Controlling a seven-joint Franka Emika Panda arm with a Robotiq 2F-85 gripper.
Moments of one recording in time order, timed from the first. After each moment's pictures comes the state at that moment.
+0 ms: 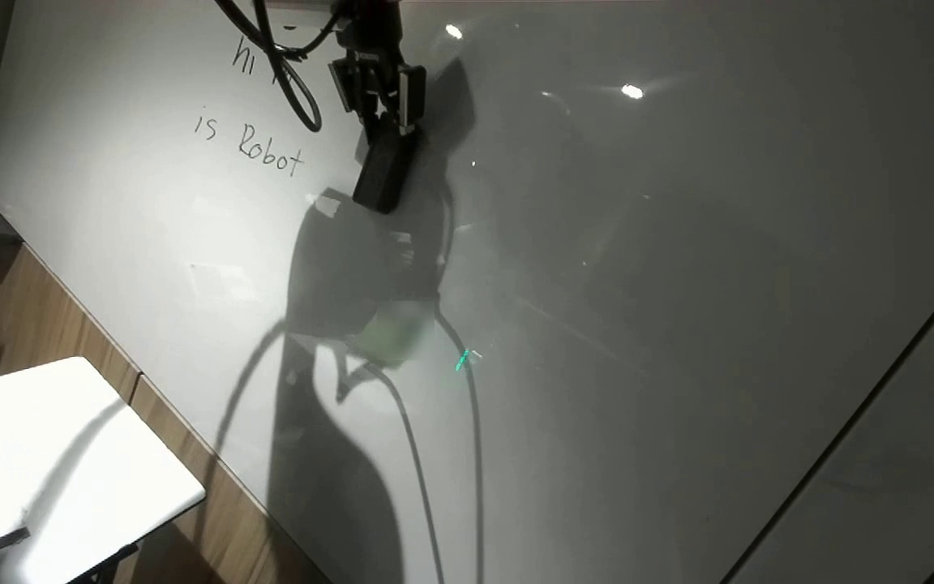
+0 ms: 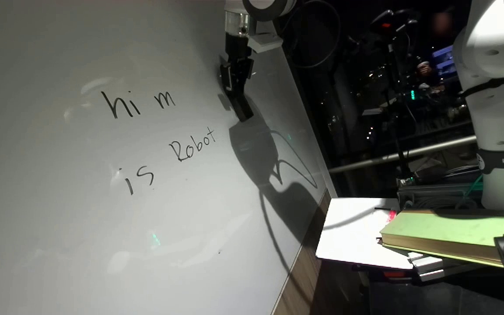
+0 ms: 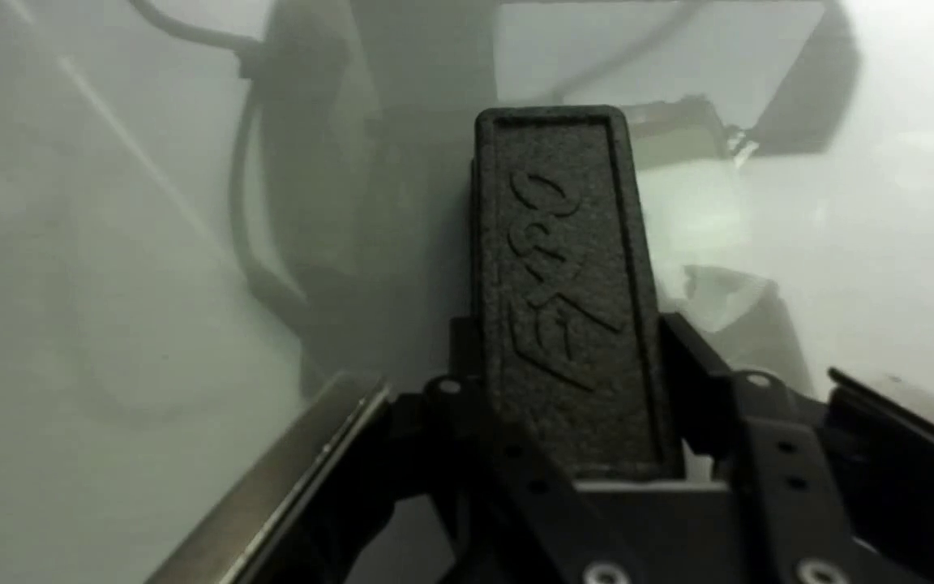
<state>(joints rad) -0.14 -0.41 0.06 -2.24 -0.25 2.51 0.18</state>
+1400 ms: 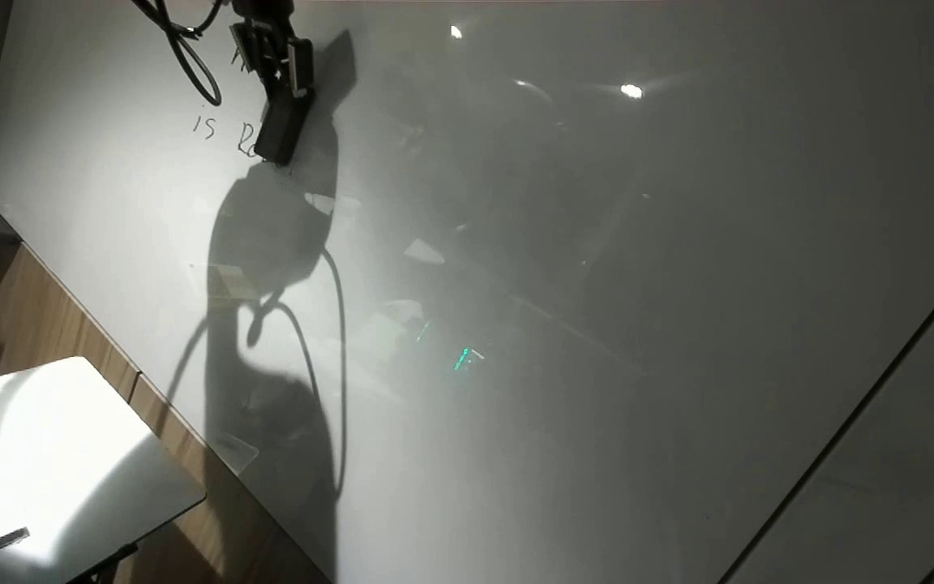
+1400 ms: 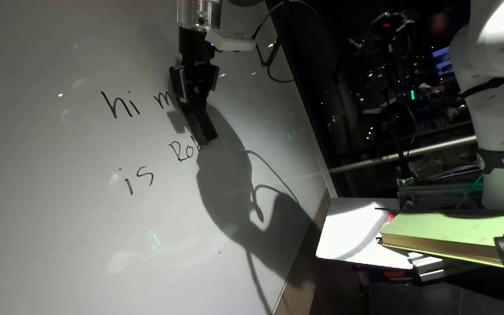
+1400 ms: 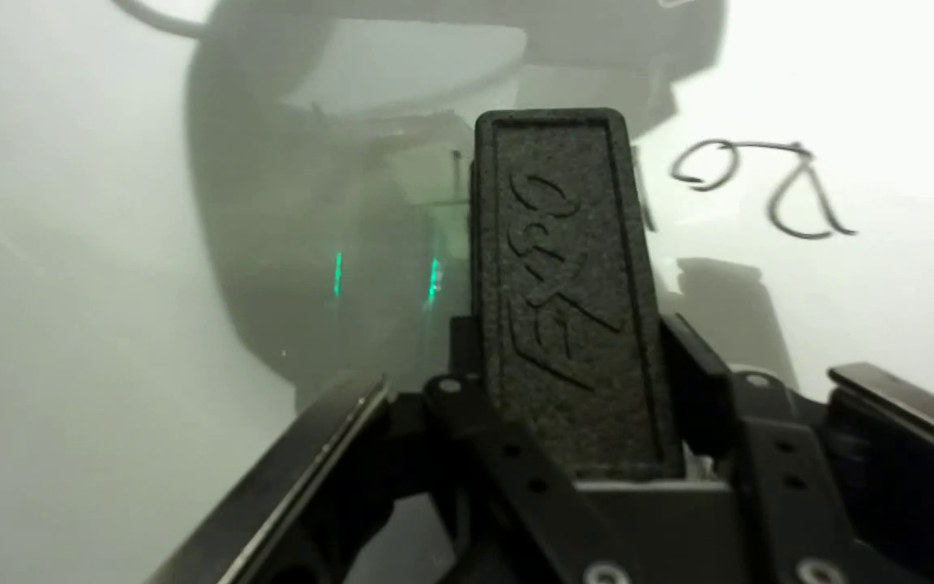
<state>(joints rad) -0.03 -0.33 0.30 -2.17 -0.25 2.48 0.46</state>
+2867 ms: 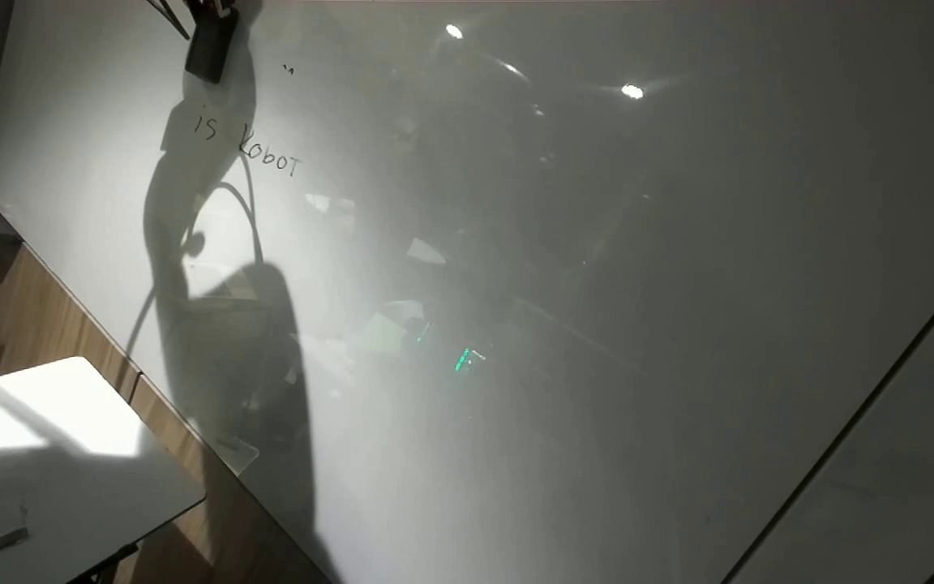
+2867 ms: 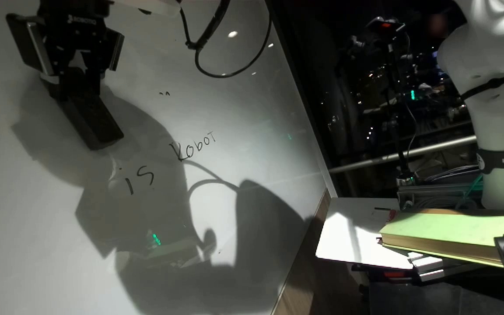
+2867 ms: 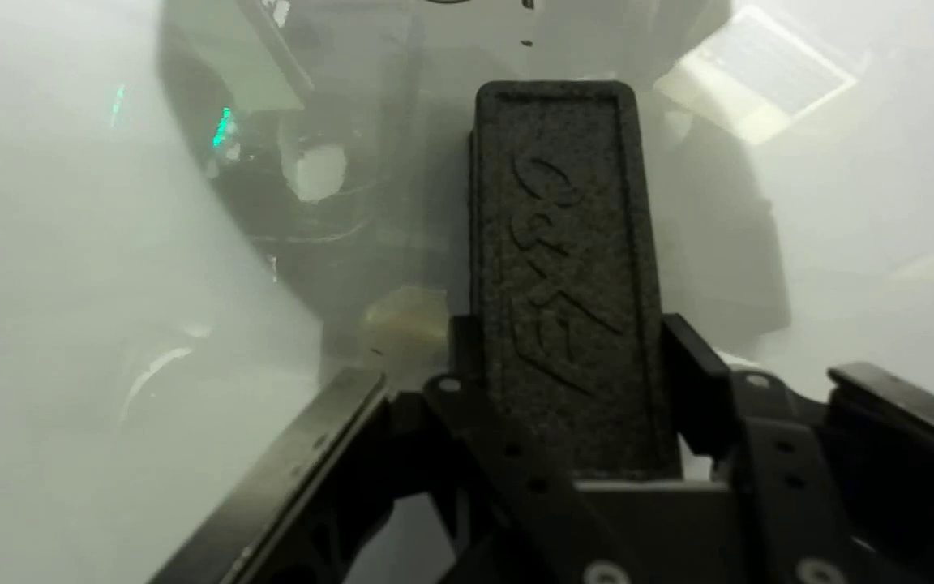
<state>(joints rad) 0.22 -0.04 0.44 -1.76 -0.64 2.34 0.79</state>
